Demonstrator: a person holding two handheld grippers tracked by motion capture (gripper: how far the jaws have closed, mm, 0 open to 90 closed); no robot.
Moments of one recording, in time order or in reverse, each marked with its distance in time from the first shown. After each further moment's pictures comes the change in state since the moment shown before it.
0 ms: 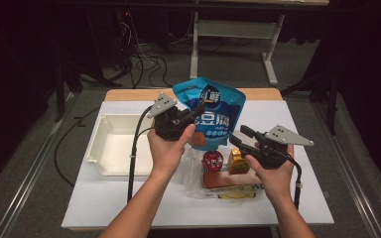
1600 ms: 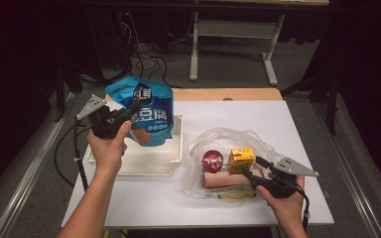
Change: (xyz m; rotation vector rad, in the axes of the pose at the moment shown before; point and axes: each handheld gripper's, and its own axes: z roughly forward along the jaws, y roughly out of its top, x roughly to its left) left arm 0.118 -0.005 -0.100 -0.028 0.199 -0.028; right arm -0.007 -0.080 -0.034 0.152 -0.091 0.062
